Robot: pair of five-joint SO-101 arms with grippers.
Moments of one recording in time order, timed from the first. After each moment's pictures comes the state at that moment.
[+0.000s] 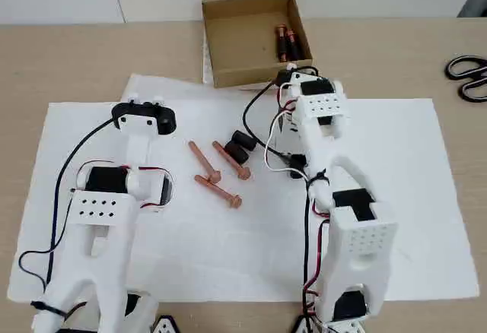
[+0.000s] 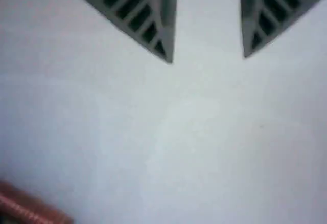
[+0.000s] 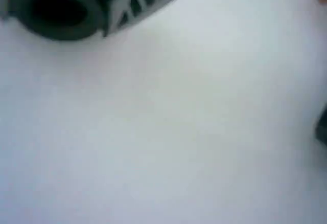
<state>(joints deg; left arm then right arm) -0.6 -31.6 46.2 72.3 1.4 -11.5 28.5 -13.4 84.0 -10.2</state>
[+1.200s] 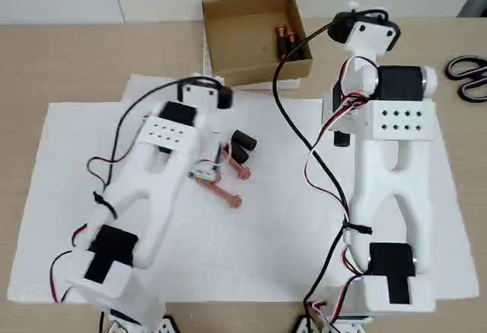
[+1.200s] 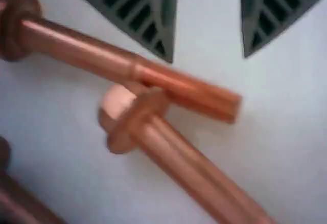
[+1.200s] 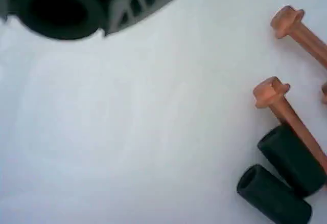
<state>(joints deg) 14.9 8.7 9.7 83.5 12.5 -2.3 -0.6 -19.6 98.8 -2.9</state>
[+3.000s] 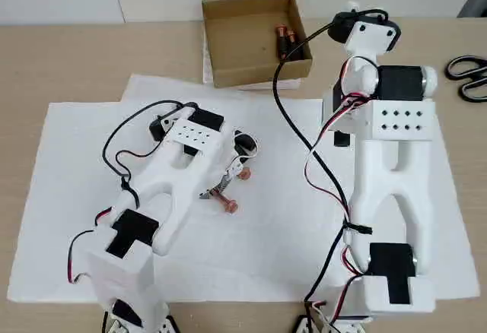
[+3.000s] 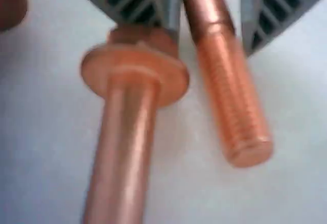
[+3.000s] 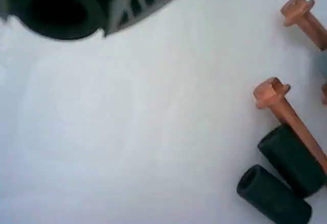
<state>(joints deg) 19.1 19.4 6.5 82.8 64.6 -2.3 -0.6 -19.6 98.8 -2.9</state>
